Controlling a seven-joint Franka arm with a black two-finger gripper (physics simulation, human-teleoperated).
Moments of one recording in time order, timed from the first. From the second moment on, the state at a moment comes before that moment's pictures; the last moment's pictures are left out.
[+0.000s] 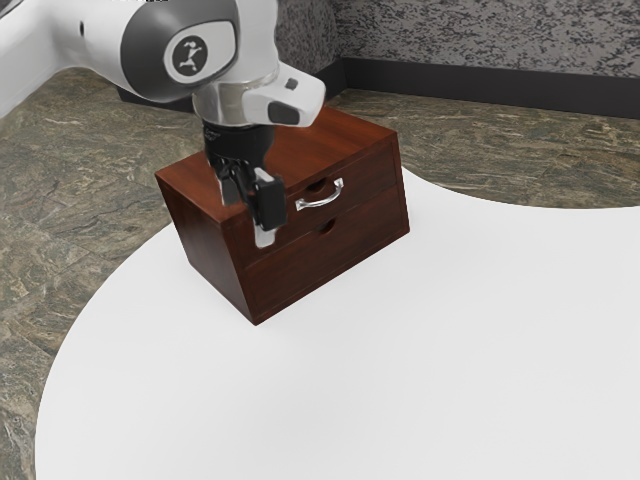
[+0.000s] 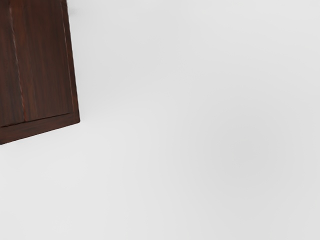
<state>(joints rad) -0.03 0.13 -0.08 -1.24 0.25 1.33 0.29</state>
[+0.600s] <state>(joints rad) -0.08 0.12 -0.03 -1.21 0.31 1.47 0.45</state>
